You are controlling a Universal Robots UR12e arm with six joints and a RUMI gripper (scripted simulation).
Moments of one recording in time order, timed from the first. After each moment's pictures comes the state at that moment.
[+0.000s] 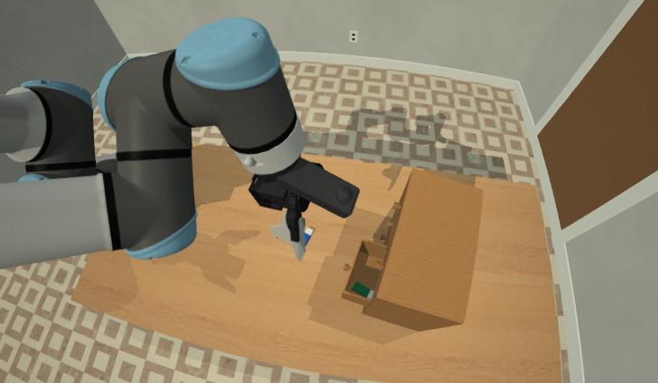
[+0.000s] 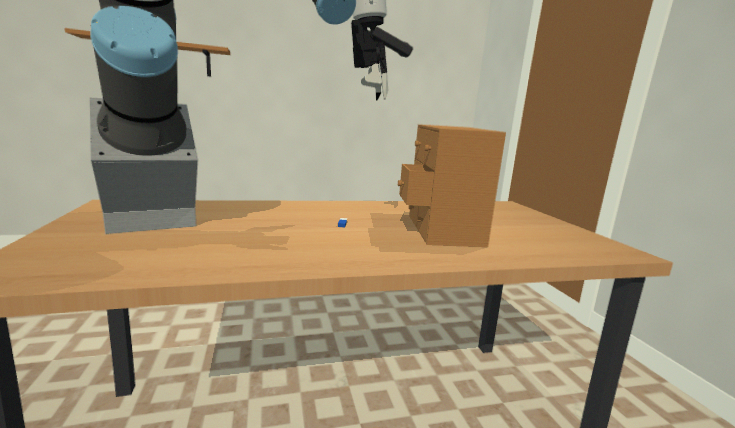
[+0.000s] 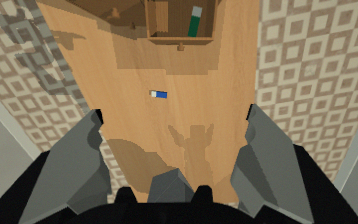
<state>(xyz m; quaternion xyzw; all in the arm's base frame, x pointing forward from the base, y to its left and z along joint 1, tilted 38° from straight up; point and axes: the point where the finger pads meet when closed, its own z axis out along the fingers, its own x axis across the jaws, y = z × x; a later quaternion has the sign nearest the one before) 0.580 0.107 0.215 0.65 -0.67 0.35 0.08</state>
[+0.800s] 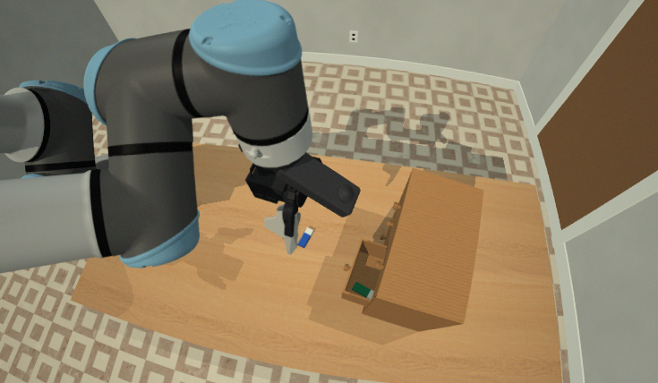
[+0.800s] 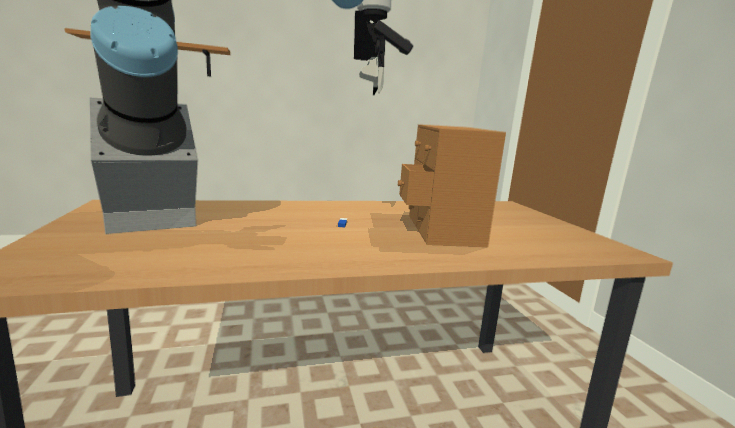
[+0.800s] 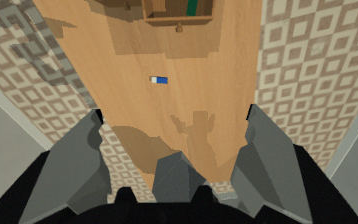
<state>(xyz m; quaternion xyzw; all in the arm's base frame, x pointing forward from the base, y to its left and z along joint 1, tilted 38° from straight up) 0.564 0.116 0.223 0.63 -0.70 0.31 0.11</state>
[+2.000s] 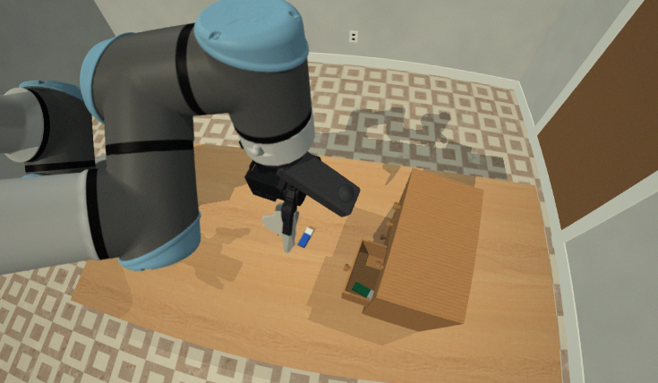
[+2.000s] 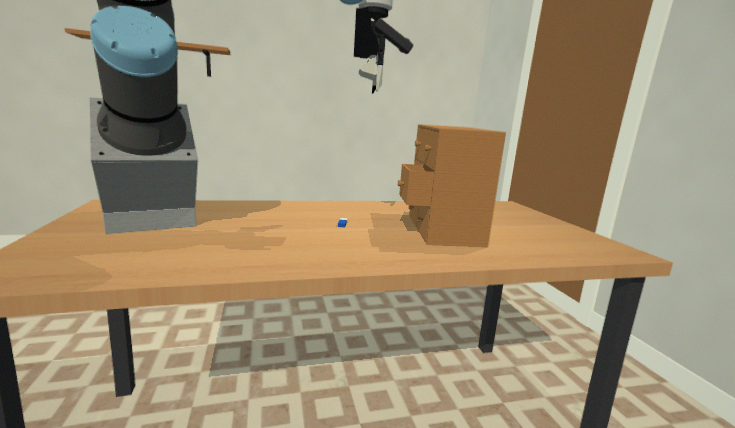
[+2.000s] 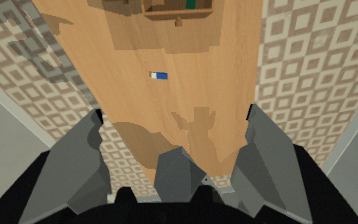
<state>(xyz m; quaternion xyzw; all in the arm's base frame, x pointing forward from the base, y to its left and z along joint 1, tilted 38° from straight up) 0.559 0.119 0.225 0.62 -0.71 0.30 0.12</state>
